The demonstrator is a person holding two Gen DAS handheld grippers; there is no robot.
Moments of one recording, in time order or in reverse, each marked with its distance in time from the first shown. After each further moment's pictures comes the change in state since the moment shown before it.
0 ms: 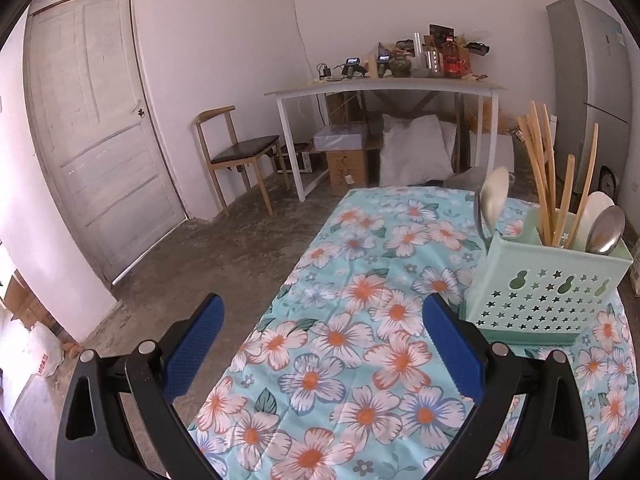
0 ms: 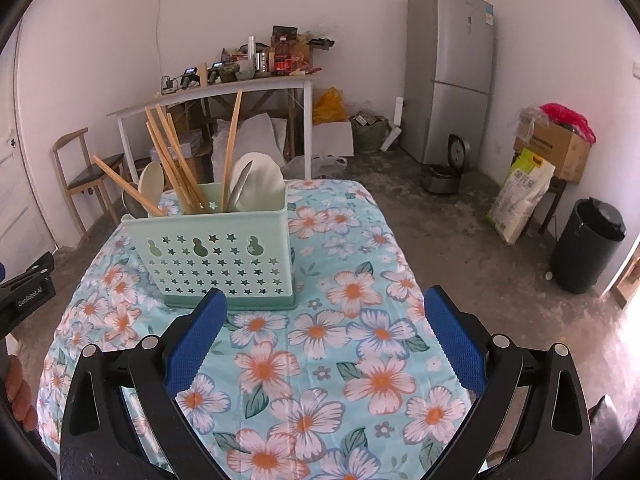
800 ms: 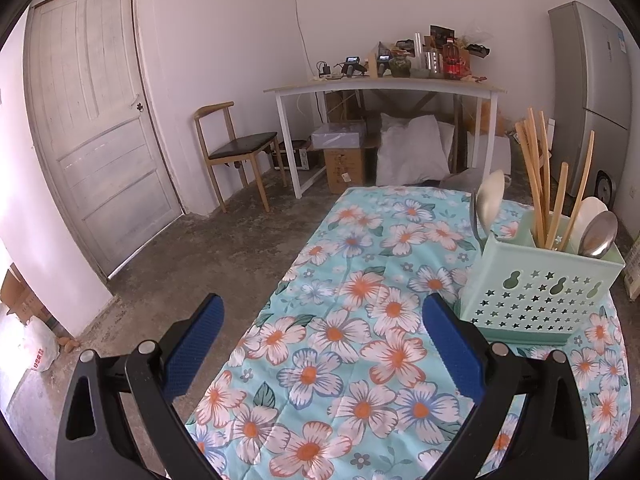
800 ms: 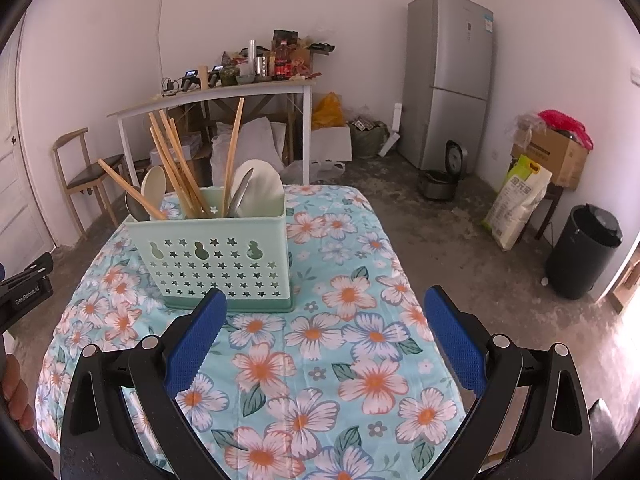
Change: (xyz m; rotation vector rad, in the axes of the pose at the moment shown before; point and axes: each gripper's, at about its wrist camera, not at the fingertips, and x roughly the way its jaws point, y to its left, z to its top) left arm -0.004 0.002 -0.001 -0.008 0.006 -0.012; right arm -0.006 0.000 0.002 -0.009 -0.013 -0.007
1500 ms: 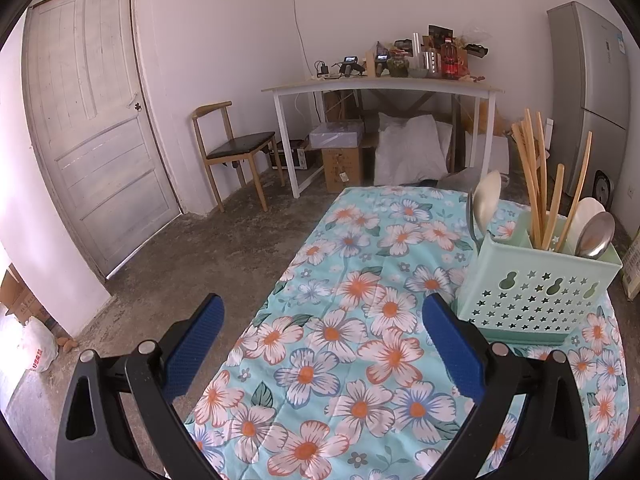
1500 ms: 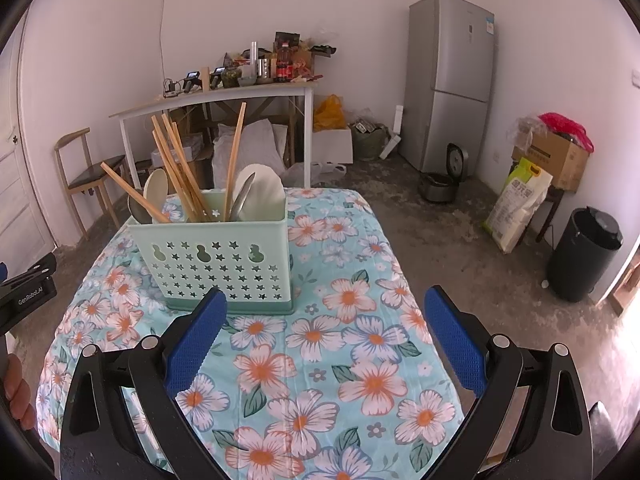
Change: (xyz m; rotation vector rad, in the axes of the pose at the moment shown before) left arm -0.004 -0.005 0.000 0.002 0.002 -0.004; right arm -0.002 0.000 0.001 -0.009 -0.005 0.004
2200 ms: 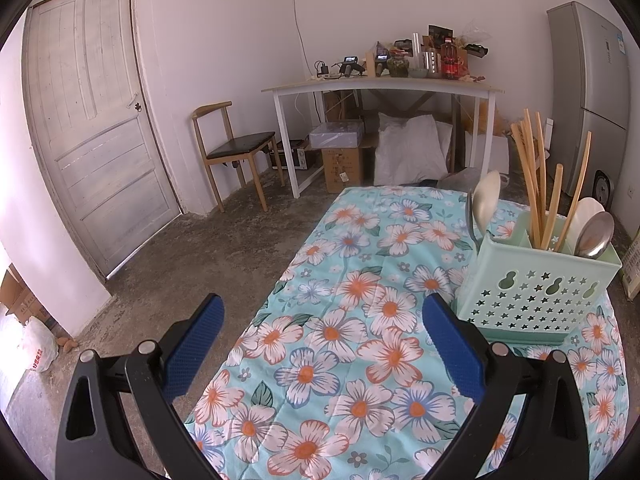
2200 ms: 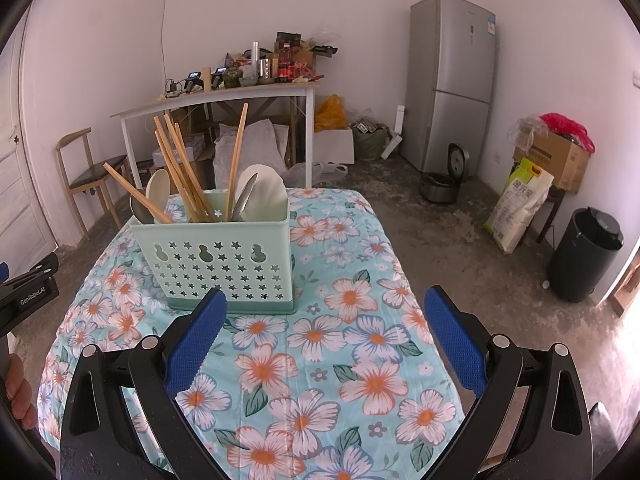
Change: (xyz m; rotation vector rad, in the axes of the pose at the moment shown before) left arm -0.001 0.000 0.001 -0.001 0.001 -0.003; right arm -0.001 0.001 0.001 0.000 -0.001 0.002
